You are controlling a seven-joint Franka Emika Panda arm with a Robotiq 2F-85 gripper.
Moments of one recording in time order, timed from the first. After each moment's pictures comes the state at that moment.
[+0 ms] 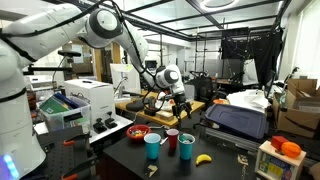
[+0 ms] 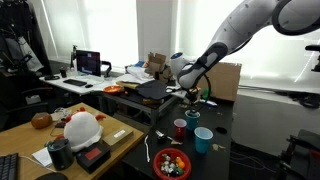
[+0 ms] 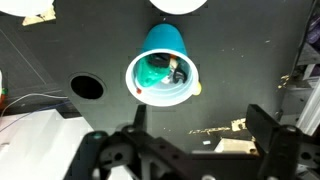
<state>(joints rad) 0.24 0.94 -0.27 -1.46 -0.26 2.37 1.70</state>
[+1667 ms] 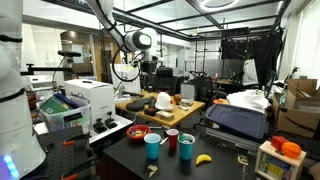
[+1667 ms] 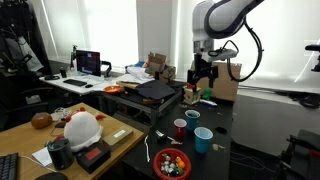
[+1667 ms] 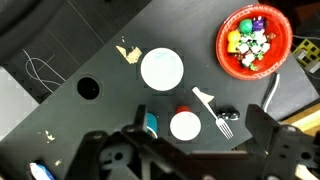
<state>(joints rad) 0.14 0.17 0.02 -2.12 -0.08 2.21 0.53</state>
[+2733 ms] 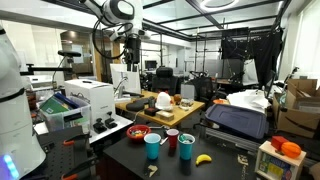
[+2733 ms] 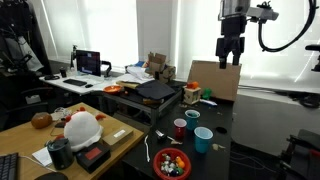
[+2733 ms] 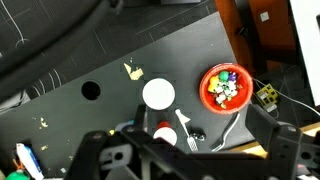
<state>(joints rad) 0.13 -0.24 0.04 -2.28 0.01 1.97 0.24</state>
